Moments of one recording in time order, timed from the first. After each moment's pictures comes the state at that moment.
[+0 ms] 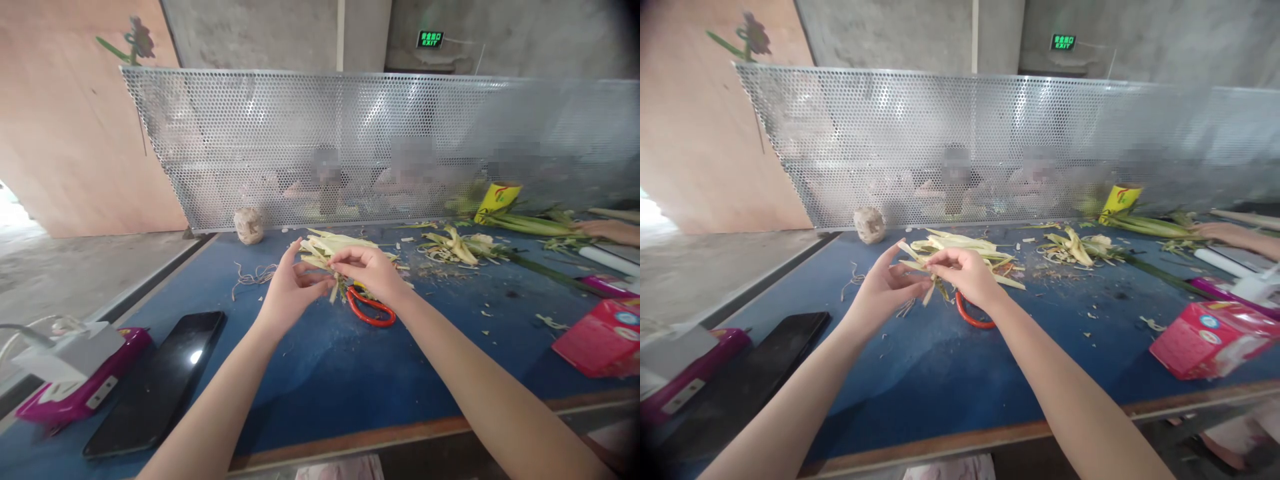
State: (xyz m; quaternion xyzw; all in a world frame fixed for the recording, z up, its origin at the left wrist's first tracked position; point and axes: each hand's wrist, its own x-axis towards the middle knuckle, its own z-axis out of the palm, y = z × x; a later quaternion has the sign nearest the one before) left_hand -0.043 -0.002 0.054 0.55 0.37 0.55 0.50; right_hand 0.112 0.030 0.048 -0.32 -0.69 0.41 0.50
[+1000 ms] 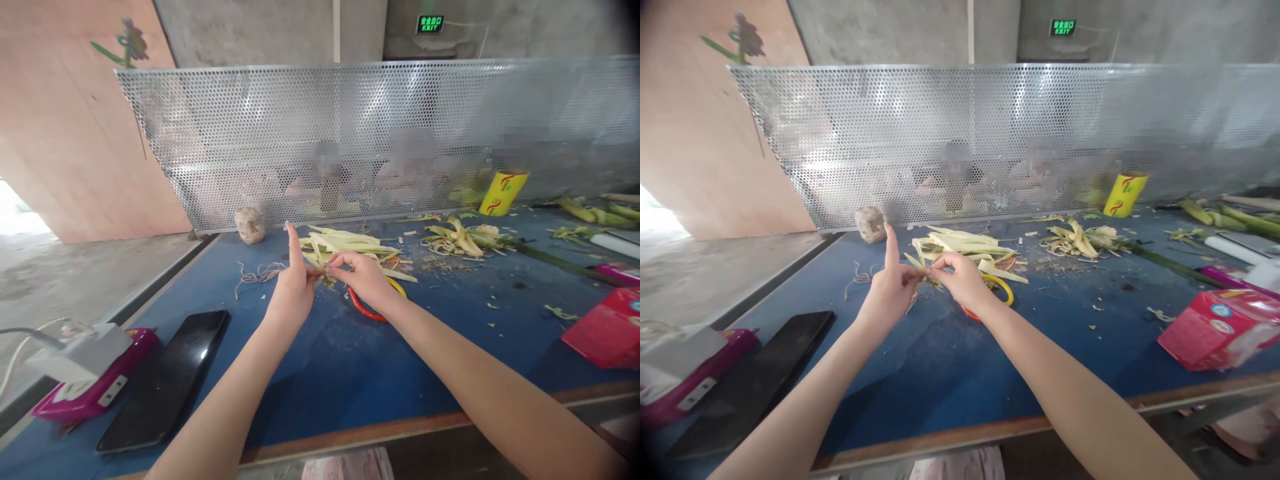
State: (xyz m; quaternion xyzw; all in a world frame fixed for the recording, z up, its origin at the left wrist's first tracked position) left_hand -0.047 0.003 0.046 0.72 0.47 0.47 0.19; right_hand 0.098 0.034 0.027 -0.37 -0.70 0.33 0.52
